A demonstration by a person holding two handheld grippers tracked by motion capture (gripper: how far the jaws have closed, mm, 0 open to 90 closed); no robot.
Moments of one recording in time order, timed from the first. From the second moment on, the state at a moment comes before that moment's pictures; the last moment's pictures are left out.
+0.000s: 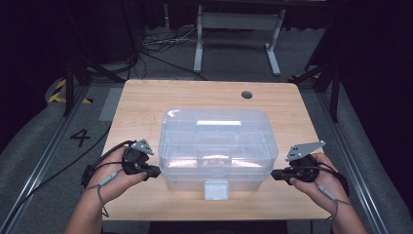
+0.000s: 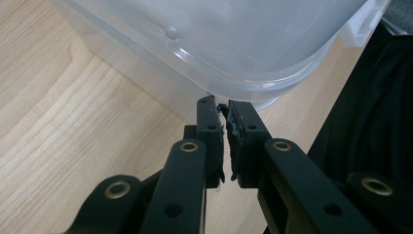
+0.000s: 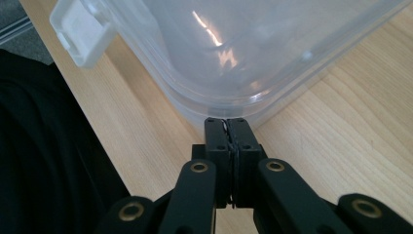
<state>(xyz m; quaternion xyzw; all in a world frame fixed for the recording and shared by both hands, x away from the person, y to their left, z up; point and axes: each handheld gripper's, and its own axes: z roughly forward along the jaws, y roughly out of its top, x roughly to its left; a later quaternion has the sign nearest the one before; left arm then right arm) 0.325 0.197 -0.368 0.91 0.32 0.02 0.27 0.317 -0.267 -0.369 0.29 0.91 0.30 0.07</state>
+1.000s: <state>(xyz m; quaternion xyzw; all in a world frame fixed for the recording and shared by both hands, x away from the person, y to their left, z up) 0.319 0.232 -0.350 0.83 0.39 0.09 0.39 0.332 -0.291 -0.336 0.30 0.87 0.37 0.10</state>
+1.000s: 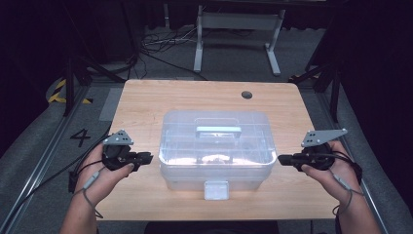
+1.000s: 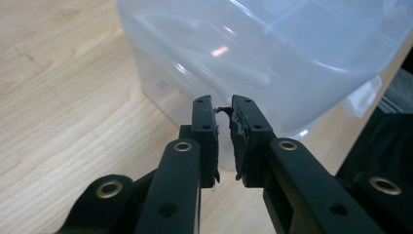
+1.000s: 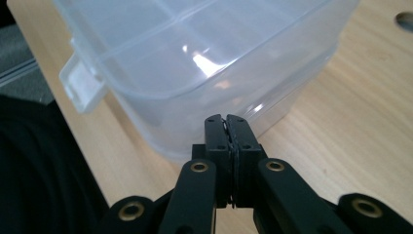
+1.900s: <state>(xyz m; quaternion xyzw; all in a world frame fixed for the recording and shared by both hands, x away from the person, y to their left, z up) 0.365 0.268 -0.388 0.79 0.44 0.14 0.41 0.381 -0.359 -0.372 0.41 0.79 0.42 0.18</state>
